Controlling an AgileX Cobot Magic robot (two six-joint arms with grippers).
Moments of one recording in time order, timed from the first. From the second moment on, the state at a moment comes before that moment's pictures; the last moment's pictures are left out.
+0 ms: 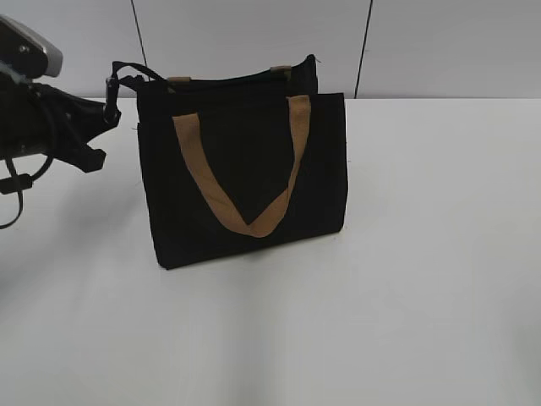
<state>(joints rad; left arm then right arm) -0.14 1.64 -0.73 0.80 -0.57 -0.27 -0.01 -0.01 -0.47 0.11 1.08 -0.14</state>
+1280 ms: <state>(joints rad) -0.20 1.33 -0.74 0.85 -0.54 -0.46 0.02 0.48 -0.50 0.70 0.81 -0.71</state>
